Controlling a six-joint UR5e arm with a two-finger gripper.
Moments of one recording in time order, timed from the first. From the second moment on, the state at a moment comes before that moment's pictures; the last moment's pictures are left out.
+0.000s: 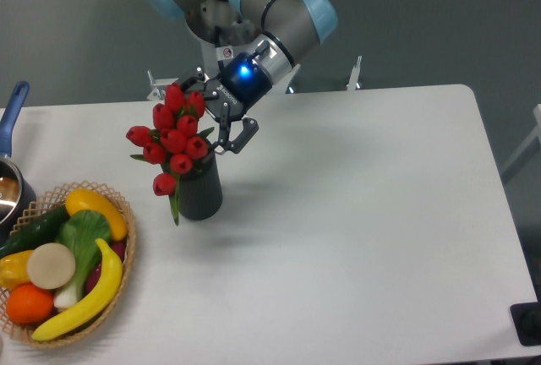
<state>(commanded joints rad) 2.70 -1.51 -2.32 -0.73 0.41 1.31</state>
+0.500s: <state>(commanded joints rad) 2.74 -1.42 -2.31 -0.74 0.64 1.31</state>
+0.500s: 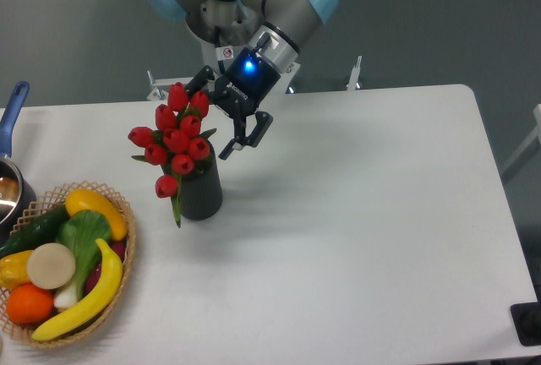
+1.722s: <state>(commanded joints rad) 2.75 -1.86 -1.67 -0.96 1.48 1.34</state>
